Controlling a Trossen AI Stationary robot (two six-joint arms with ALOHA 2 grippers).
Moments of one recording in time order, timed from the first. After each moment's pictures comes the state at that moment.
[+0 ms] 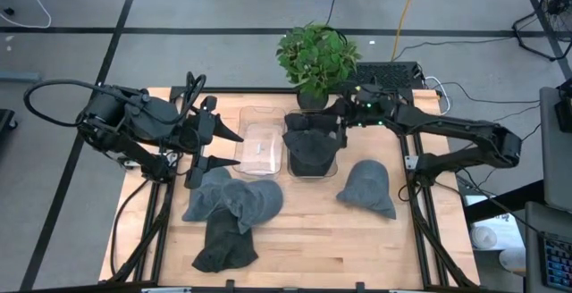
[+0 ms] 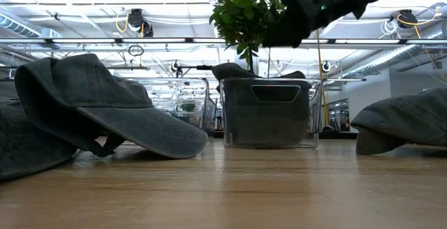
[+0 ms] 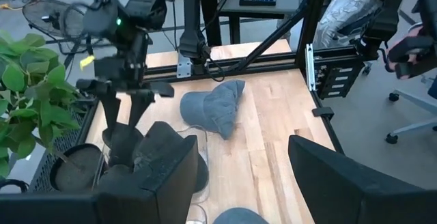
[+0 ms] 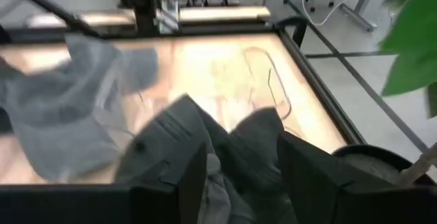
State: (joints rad) left arm -0.33 1.53 2.30 -1.28 -0.23 -0.08; right arm -0.43 1.19 0.83 -0.02 -0.27 -0.12
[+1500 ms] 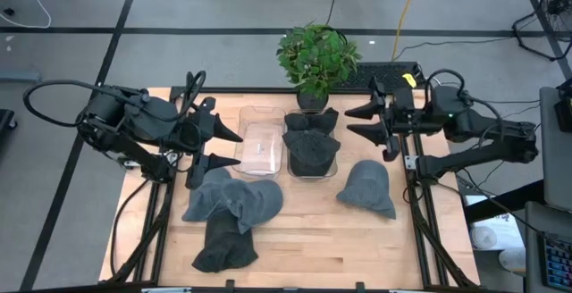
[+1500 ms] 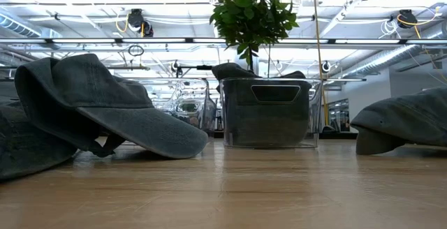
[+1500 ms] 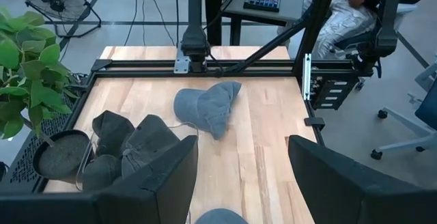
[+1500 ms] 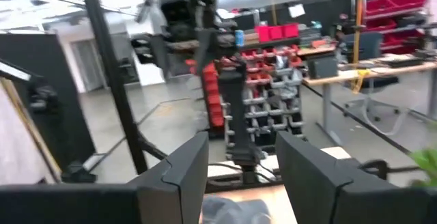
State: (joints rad) left arm -0.33 1.53 2.30 -1.28 -0.24 -0.19; right arm -0.02 0.92 1.18 -0.14 -0.06 0.20
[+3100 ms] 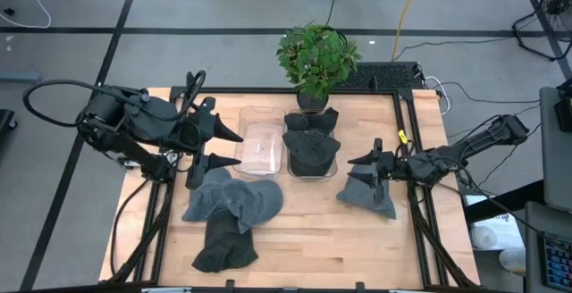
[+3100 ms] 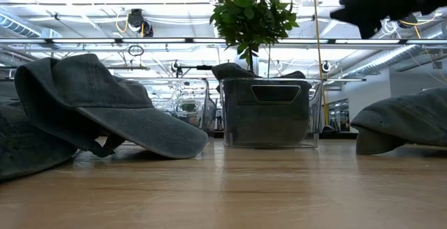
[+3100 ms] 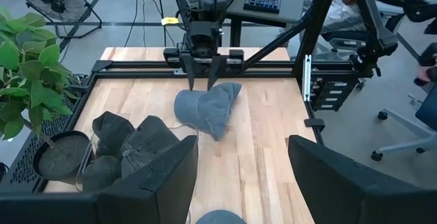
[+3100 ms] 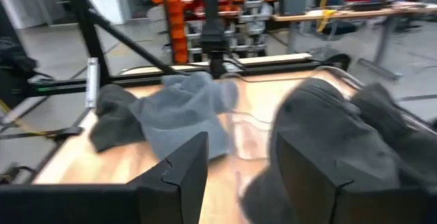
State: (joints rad) left arm -0.33 1.53 2.30 -1.28 -0.24 -0.19; right arm 0.40 0.59 0.31 0.15 0.47 0.17
